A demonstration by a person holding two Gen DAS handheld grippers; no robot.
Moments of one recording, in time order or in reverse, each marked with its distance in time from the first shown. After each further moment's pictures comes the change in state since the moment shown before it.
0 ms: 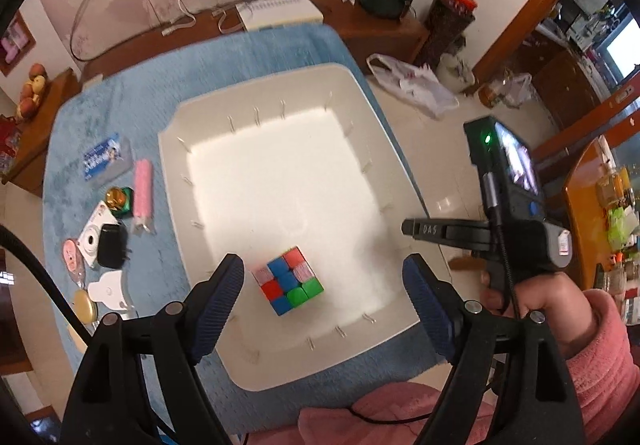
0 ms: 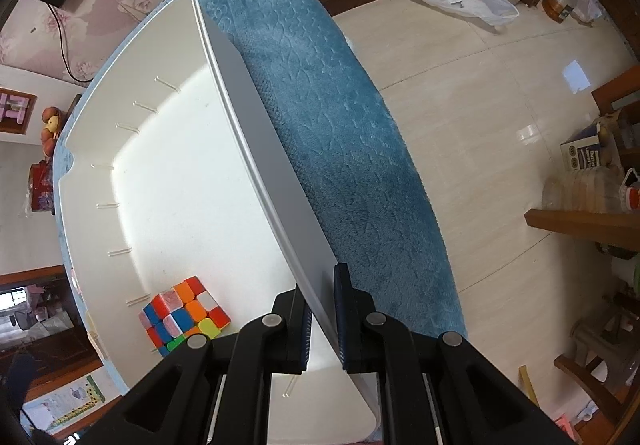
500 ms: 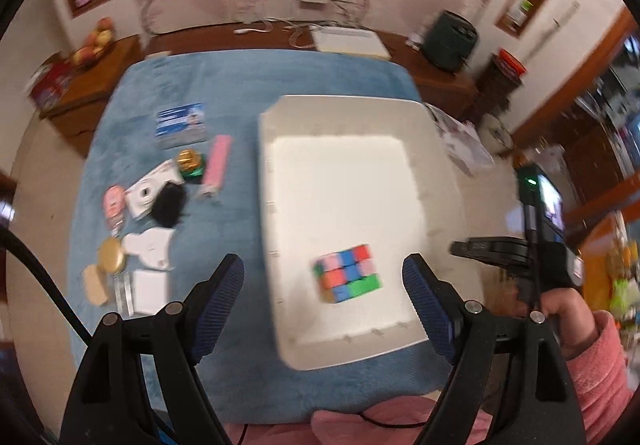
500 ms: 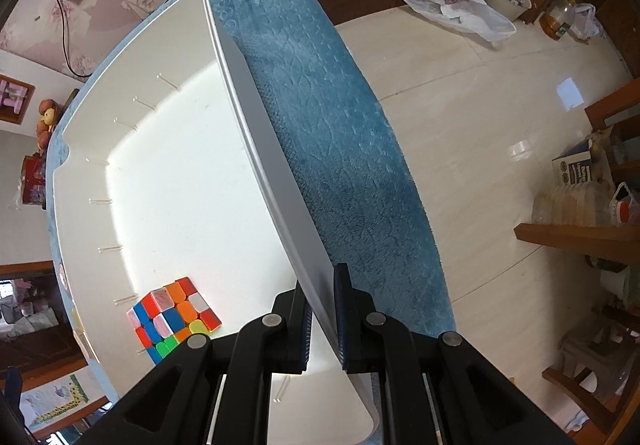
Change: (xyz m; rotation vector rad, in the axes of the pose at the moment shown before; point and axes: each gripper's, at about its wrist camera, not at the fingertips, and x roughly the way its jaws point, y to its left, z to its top) left arm -0.031 0.070 -0.044 -0.248 -0.124 0.097; right arm -0.001 0.012 -0.006 -0.047 -0.042 -0.055
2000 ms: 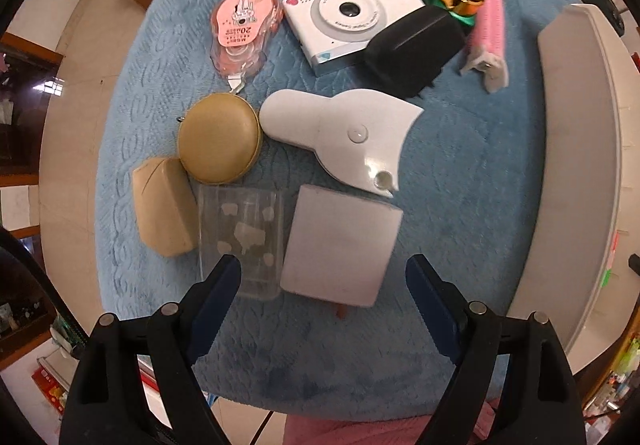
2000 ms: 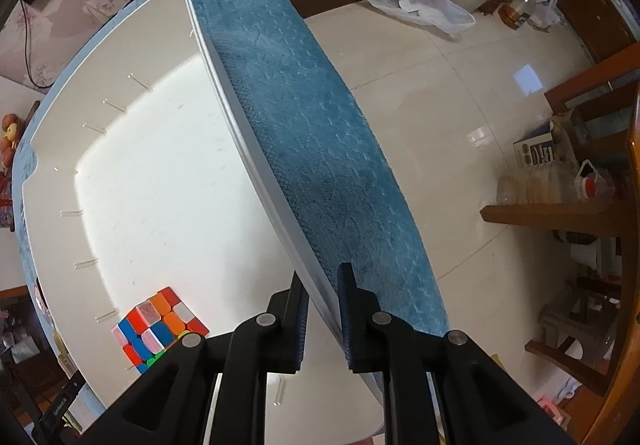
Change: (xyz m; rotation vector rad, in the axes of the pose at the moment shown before) left arm 0.129 0.211 -0.054 -0.275 0.535 0.286; right arm 0.000 0.016 0.001 0.097 0.009 -0.151
